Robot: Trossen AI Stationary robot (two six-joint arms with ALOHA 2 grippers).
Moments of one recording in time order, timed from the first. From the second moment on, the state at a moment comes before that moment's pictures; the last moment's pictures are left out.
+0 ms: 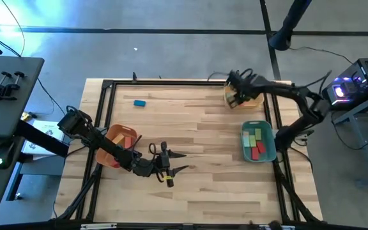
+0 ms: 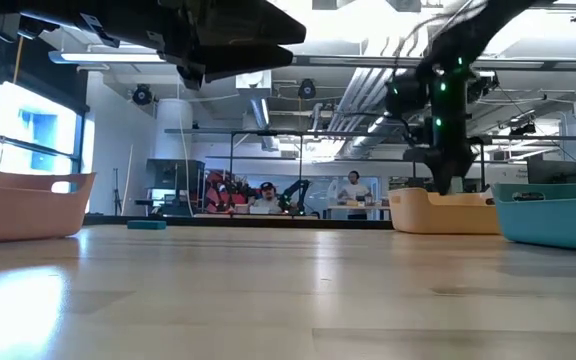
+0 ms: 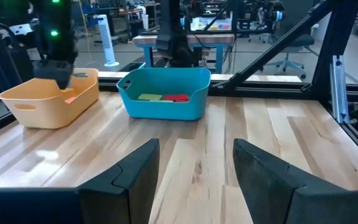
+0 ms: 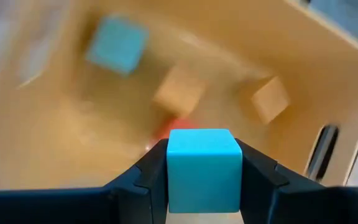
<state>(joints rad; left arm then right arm) -0.50 1.75 0.75 0.83 -0.72 -0.08 -0.69 1.54 1.03 -0.90 0.36 0.35</state>
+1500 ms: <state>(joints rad) 0.32 1.29 0.75 -0.54 -0.42 -0.44 0.07 1.49 0.96 -0.33 0.38 -0.02</state>
